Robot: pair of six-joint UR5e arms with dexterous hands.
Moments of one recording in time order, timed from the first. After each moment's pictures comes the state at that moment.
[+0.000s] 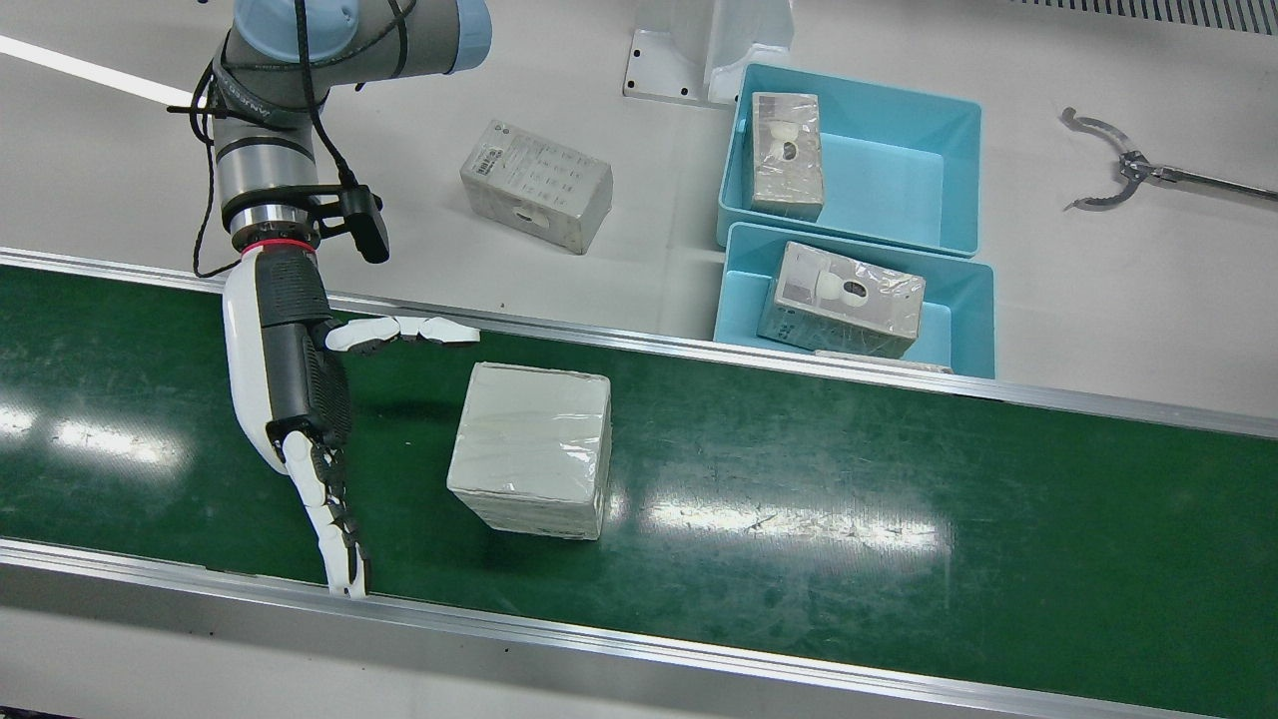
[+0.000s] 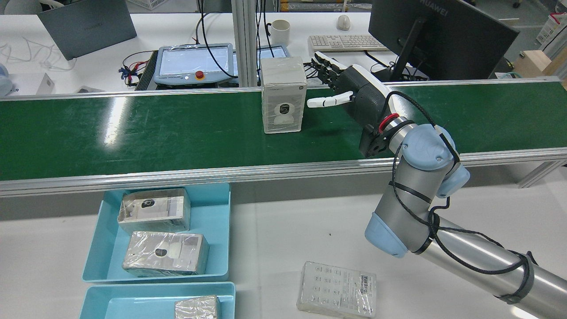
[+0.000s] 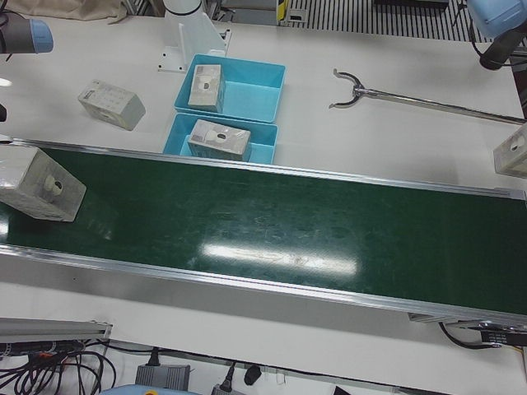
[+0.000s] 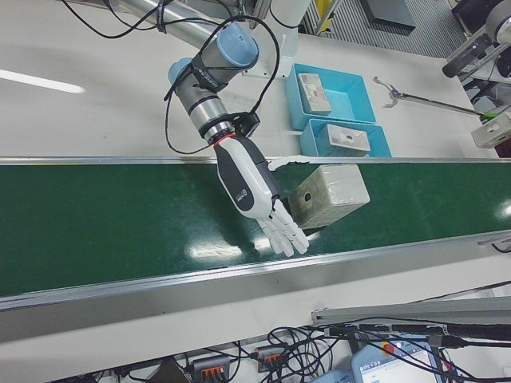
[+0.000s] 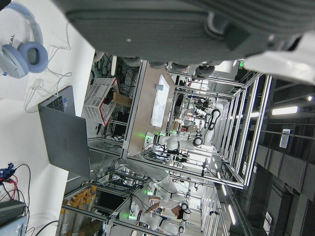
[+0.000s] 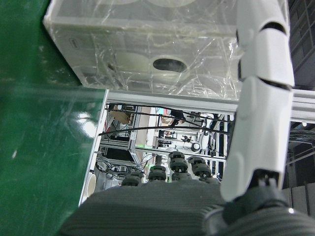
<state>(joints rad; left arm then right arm) -1.82 -1.81 -1.72 0.52 1.92 -0.16 0.81 -0.99 1.70 -3.57 -1.16 -0.25</state>
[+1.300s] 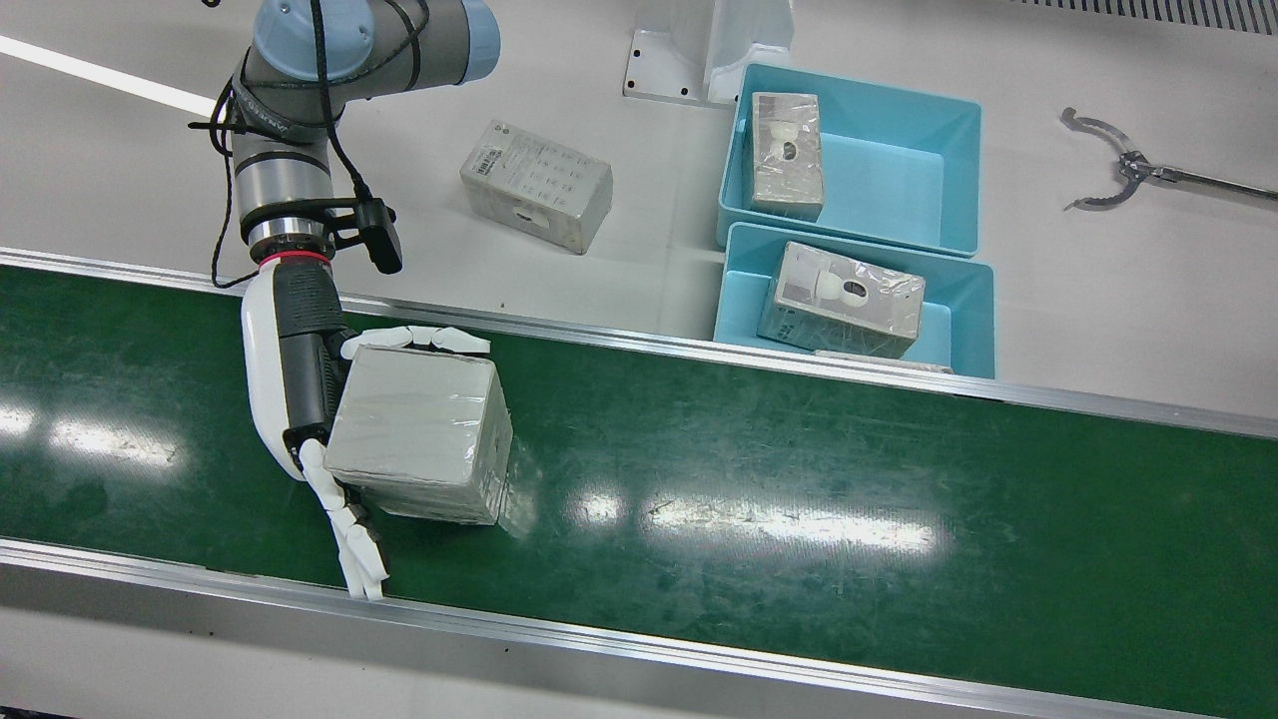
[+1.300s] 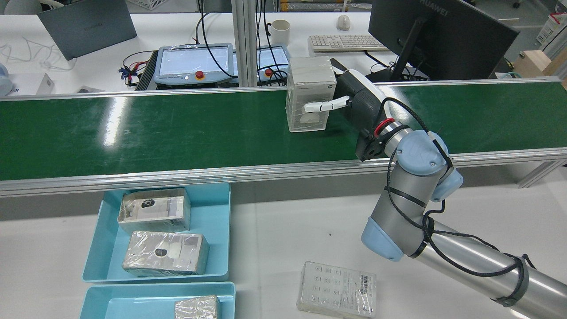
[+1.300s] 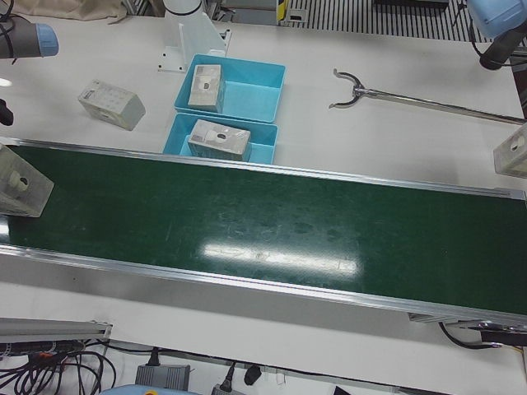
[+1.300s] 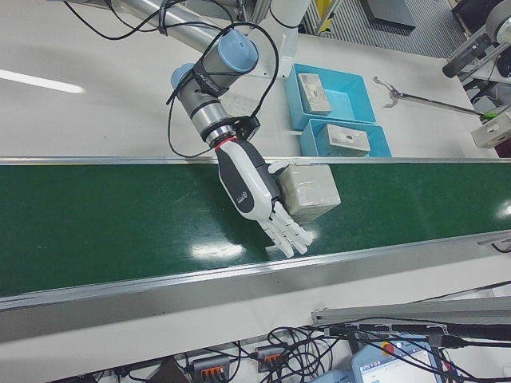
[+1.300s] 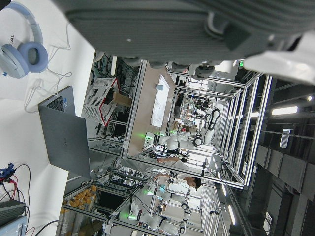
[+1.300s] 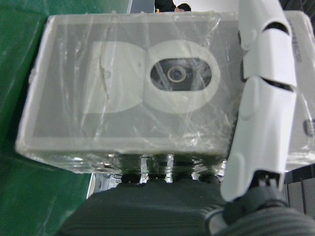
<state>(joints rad) -1.82 -1.81 -1.72 0.52 1.92 -0.16 0.79 -0.98 1.67 -3.54 -1.12 -0.25</state>
